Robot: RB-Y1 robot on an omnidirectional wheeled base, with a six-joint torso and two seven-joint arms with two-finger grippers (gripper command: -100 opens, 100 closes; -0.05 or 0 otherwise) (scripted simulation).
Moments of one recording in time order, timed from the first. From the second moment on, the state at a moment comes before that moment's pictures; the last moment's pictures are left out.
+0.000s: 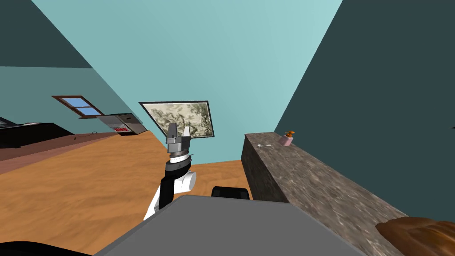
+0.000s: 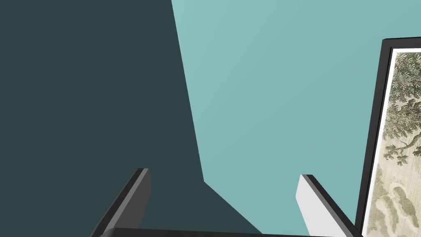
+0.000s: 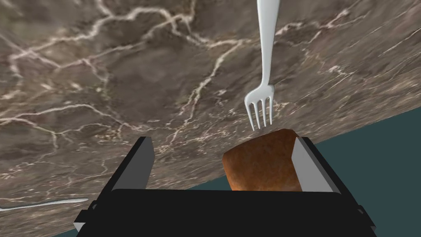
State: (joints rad) left arm 0.46 -0.03 -0.02 -2.36 -0.05 -0.58 -0.11; right arm 1.53 -0.60 -0.33 -2.26 -0.07 0.54 -0.36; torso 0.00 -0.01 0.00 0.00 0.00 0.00
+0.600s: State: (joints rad) left arm 0.46 -0.03 -0.02 -2.36 -0.05 -0.58 -0.11; right arm 1.61 -0.73 -0.27 -2.30 -0.17 0.68 -0.37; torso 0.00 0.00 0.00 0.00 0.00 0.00
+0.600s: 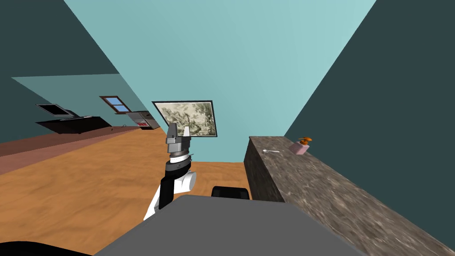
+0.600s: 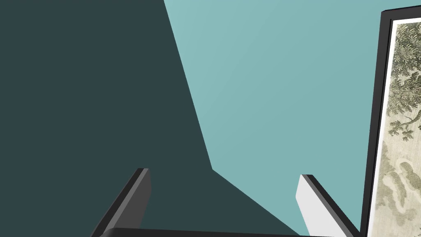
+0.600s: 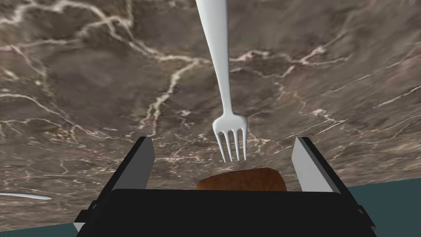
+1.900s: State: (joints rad) left arm 0.46 -0.03 -0.02 -2.36 -0.05 -0.58 -0.11; right arm 1.56 -0.76 -0.20 -2.22 -0.26 0.73 -0.37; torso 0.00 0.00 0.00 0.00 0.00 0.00
